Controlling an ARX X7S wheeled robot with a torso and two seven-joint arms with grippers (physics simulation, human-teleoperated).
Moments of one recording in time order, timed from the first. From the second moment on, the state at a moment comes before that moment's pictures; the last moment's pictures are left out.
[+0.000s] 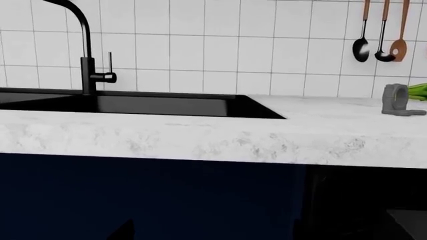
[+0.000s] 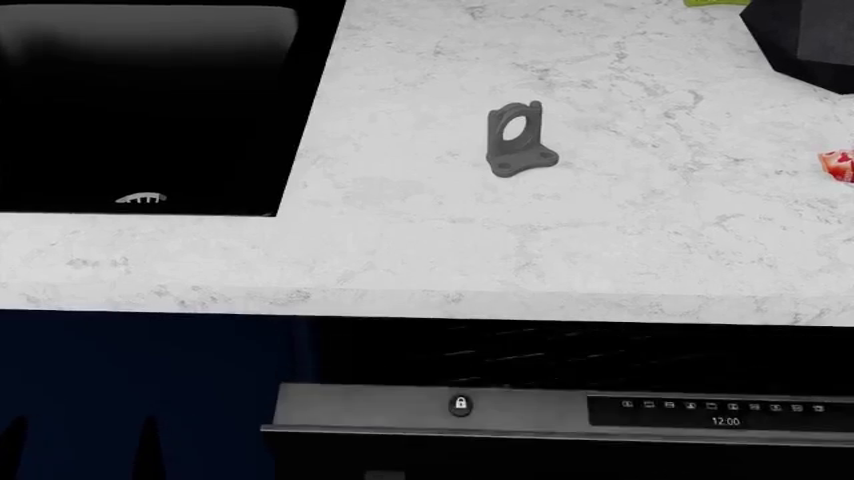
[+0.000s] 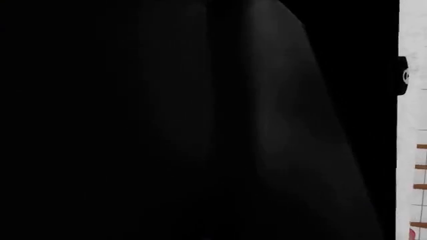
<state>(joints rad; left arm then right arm) 0.00 -0.29 0.23 0.06 -0.26 0.18 -0.27 0.22 0.59 -0.74 -0.08 -0.78 0.46 -0.07</state>
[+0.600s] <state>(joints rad) 0.00 -0.30 0.24 0.07 -0.26 0.19 -0.27 -0.06 0.65 -0.73 -0.26 -0.86 0.55 0.05</state>
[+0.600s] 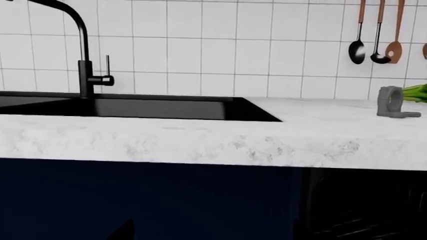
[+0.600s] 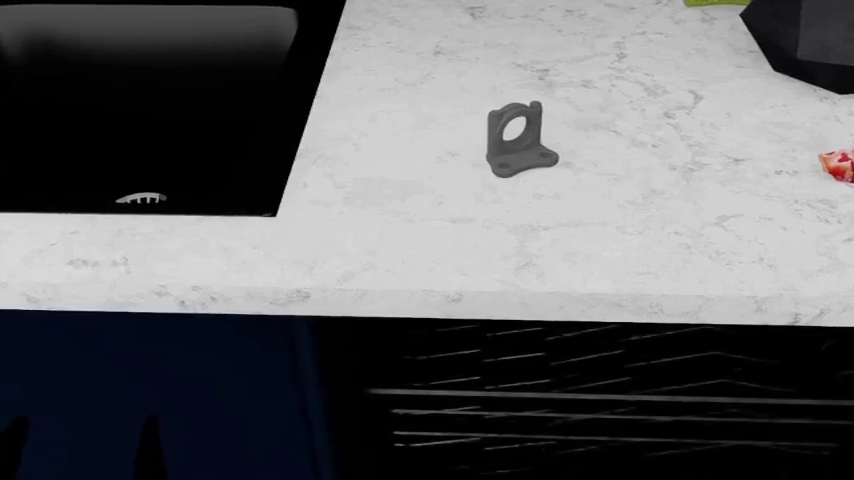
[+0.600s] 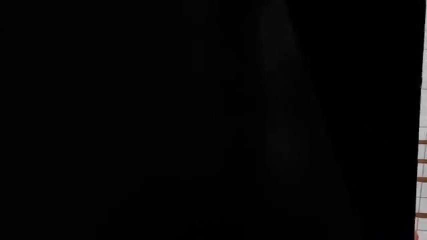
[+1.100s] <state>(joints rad) -0.01 -0.30 0.25 0.09 -0.26 0.17 -0.28 -0.31 0.70 -0.74 -0.39 -0.83 0.61 0.13</state>
